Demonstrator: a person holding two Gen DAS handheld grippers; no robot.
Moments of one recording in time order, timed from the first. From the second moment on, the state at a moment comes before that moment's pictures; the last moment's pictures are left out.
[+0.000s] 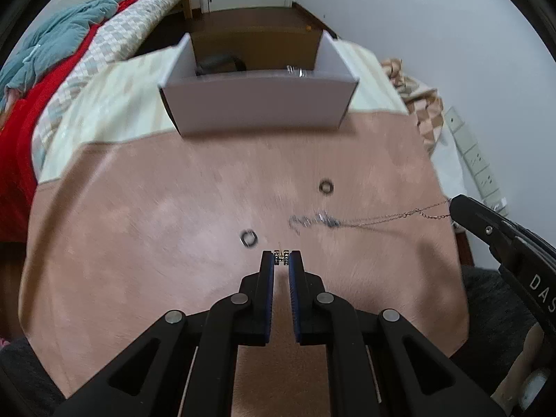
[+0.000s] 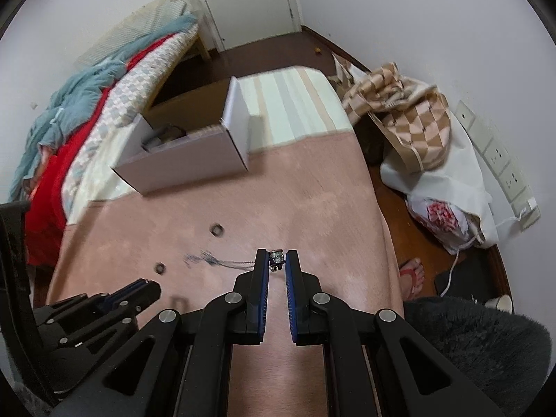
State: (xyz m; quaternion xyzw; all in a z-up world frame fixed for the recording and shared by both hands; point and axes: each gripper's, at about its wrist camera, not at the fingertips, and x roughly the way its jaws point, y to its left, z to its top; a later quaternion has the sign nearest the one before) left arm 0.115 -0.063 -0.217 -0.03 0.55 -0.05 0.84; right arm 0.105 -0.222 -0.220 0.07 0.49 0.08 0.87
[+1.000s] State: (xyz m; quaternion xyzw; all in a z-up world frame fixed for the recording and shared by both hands) left arm 0.294 0.033 -0.131 -0.13 0.53 -0.08 0.83; right arm 0.301 -0.123 -0.145 0.04 0.49 0.17 0.85
